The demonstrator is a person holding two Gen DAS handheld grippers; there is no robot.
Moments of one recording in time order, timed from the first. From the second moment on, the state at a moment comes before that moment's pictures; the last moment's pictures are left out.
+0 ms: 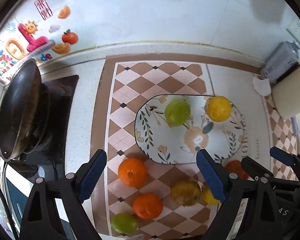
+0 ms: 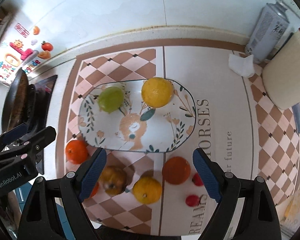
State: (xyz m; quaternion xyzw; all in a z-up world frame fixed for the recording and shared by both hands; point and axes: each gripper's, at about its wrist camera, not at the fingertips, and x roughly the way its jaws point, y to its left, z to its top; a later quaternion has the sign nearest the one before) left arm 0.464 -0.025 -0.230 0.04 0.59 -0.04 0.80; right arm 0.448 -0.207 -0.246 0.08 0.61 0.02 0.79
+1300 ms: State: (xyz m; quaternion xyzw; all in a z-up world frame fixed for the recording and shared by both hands) left arm 0.389 0.036 -0.232 0.01 0.63 -0.03 0.78; right arm 0.365 -0.211 -0.274 0.14 0.65 0.04 0.75
